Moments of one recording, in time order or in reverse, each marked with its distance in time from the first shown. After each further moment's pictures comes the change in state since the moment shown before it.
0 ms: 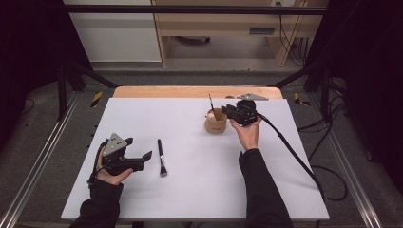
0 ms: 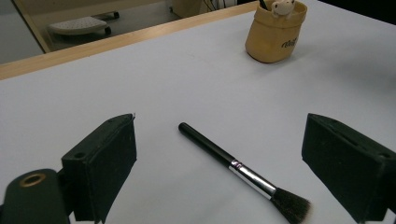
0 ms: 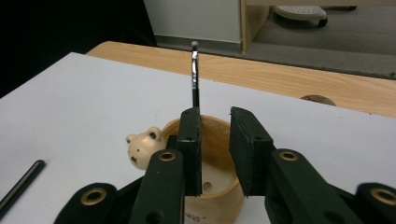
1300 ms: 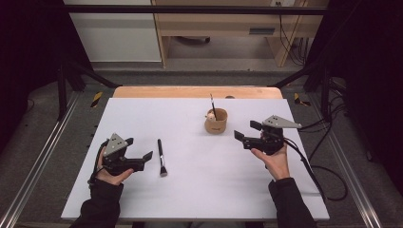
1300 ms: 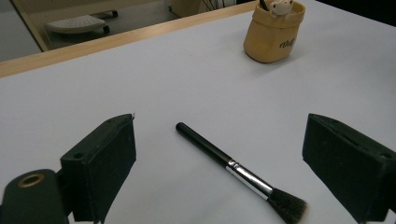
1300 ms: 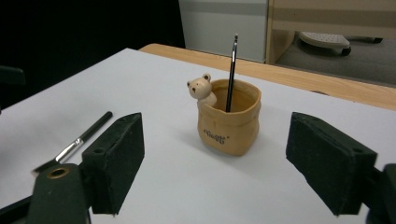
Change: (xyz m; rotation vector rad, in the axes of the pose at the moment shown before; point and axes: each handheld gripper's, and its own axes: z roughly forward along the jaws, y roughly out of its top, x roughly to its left) left arm -0.001 0.000 0.000 0.001 -0.004 -0.008; right arm 0.005 -0.042 -0.108 -0.087 0.110 -0.088
